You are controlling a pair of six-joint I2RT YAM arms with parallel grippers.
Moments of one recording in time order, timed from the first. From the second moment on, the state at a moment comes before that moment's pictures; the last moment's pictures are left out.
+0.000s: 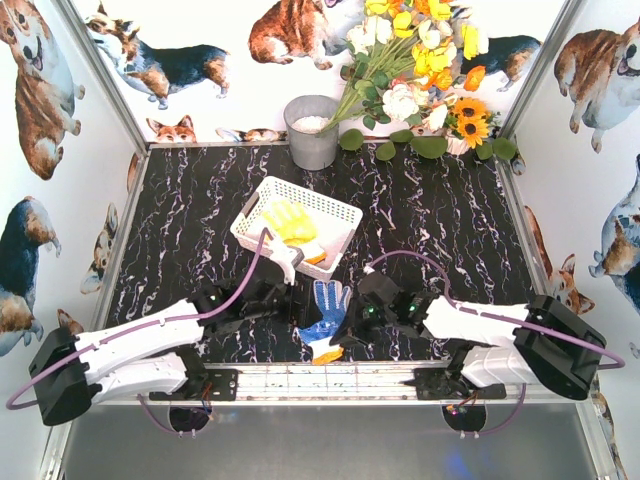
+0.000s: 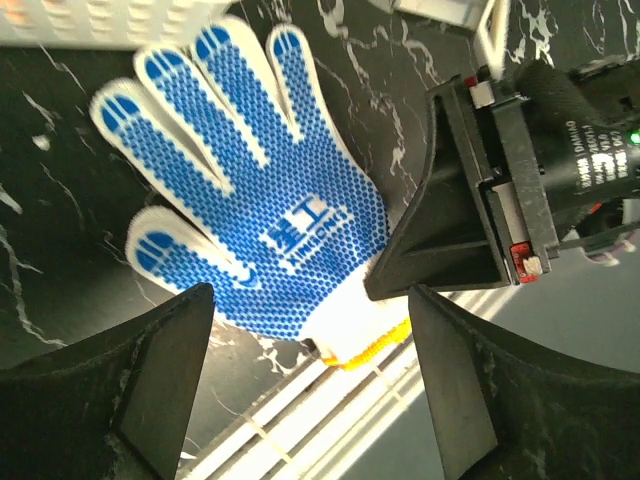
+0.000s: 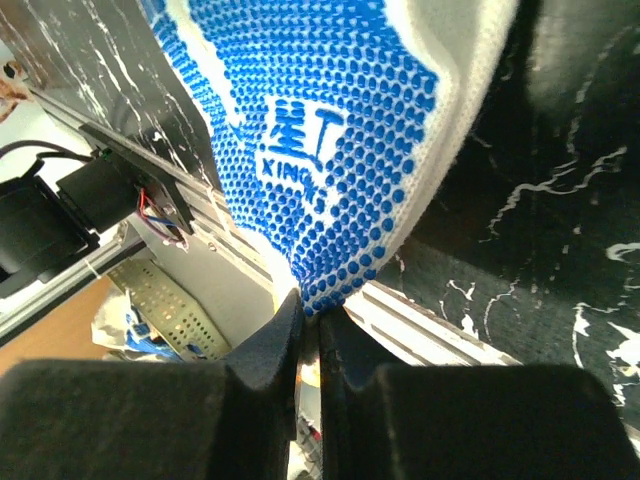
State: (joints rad) left arm -0.97 1.02 0.60 -0.27 0.05 -0.69; right arm 0.93 1.23 0.44 -0.07 -0.35 1.26
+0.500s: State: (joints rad) left arm -1.19 1.00 0.64 -0.23 -0.16 -0.31; right arm 0.80 1.29 0.48 -0.12 -0.49 1.31
